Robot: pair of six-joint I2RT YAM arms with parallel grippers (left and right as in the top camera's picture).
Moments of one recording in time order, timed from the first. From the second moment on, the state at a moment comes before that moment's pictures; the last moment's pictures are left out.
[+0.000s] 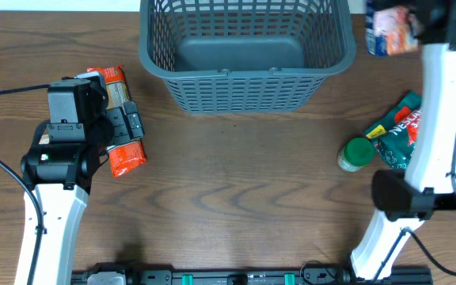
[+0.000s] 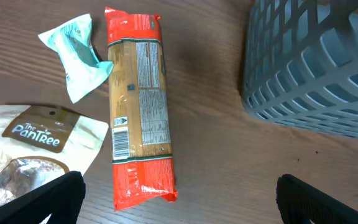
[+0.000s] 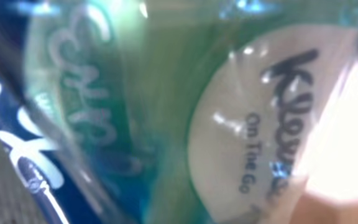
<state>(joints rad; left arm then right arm) 0.00 1.17 1.11 -0.80 0.01 -0.22 0.08 2.03 2.66 -1.14 -0.05 -0.39</state>
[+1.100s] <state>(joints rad) 0.00 1.17 1.11 -0.82 0.01 -0.22 0.32 2.42 2.66 -1.06 -0.21 -0.95</state>
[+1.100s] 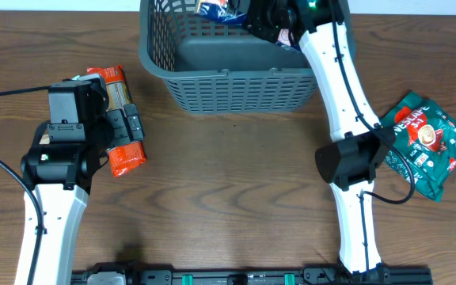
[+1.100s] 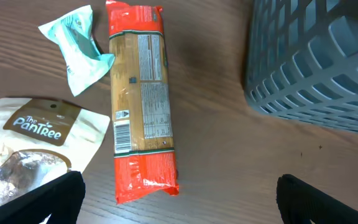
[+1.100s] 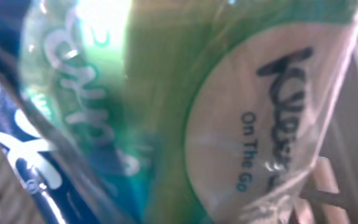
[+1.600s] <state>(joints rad) 0.00 1.17 1.11 -0.84 0.01 -0.22 0.32 2.42 2.66 -1.11 -0.23 -0.86</state>
